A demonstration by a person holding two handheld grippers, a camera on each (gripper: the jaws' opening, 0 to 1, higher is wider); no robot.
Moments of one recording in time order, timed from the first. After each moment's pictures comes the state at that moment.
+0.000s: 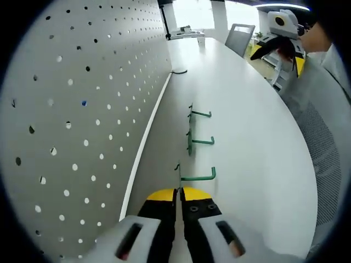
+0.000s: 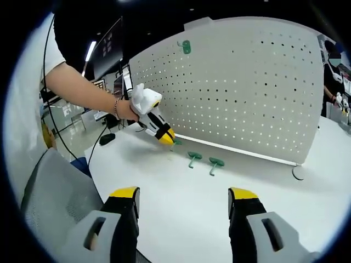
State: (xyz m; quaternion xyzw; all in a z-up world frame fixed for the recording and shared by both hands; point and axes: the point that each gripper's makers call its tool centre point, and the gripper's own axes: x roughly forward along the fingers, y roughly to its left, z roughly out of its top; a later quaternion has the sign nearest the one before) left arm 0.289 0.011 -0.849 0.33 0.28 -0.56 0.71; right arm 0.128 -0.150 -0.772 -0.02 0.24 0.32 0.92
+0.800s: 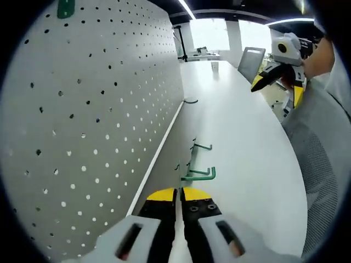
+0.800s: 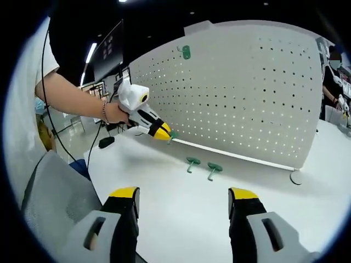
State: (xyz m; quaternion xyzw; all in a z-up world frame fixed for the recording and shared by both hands) left arm 0.274 -0.001 -0.798 0.26 0.22 -0.54 0.77; right arm 0.131 -0.151 -0.762 -0.02 0.22 0.32 0.92
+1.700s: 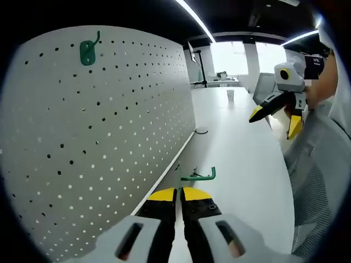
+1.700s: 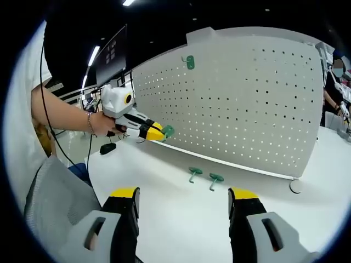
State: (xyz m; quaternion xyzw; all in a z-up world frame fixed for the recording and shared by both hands) left arm 0.245 -0.003 -0.745 0.18 0.15 -0.49 0.84; right arm 0.133 -0.143 -0.744 -0.02 0.20 0.32 0.93
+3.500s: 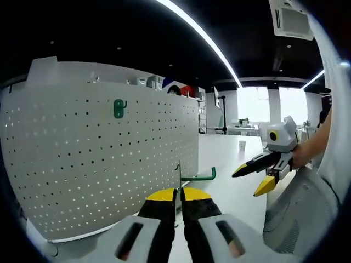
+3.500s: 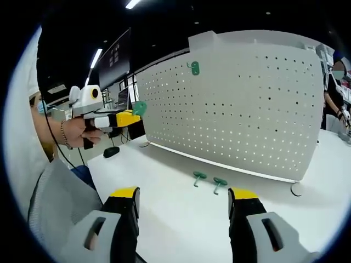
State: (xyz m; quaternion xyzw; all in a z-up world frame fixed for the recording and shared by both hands) left arm 0.179 0.008 -0.670 0.03 0.05 -0.43 0.90; right arm 0.125 -0.135 -0.726 -0.01 0.17 0.33 0.93
